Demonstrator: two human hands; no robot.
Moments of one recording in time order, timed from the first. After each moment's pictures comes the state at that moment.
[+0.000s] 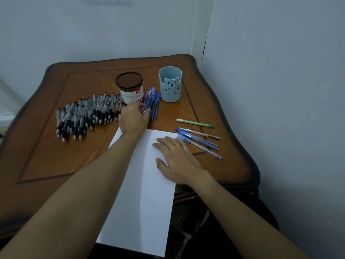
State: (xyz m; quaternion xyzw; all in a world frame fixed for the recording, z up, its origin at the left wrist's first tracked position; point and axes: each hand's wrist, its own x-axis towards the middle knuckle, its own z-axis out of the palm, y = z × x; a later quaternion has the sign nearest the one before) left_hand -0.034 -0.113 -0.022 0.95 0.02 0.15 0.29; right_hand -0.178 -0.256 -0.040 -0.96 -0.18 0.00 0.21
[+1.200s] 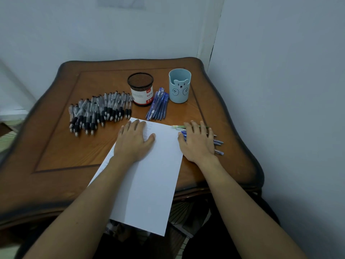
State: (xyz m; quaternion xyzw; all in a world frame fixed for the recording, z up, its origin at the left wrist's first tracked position) left_hand -0.102 -0.062 -0.042 0.98 -0.08 0.02 0.15; right_hand -0.141 -0.274 -0.033 -0.99 0.05 -0.01 0.11
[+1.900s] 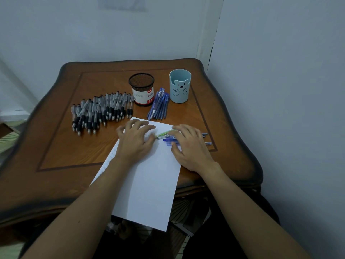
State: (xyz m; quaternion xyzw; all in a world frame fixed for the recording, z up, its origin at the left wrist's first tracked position) left_hand -0.112 -0.058 -0.042 0.97 -0.14 0.11 0.19; right_hand -0.167 -0.263 -0.033 -0.96 -0.15 -0.13 0.21
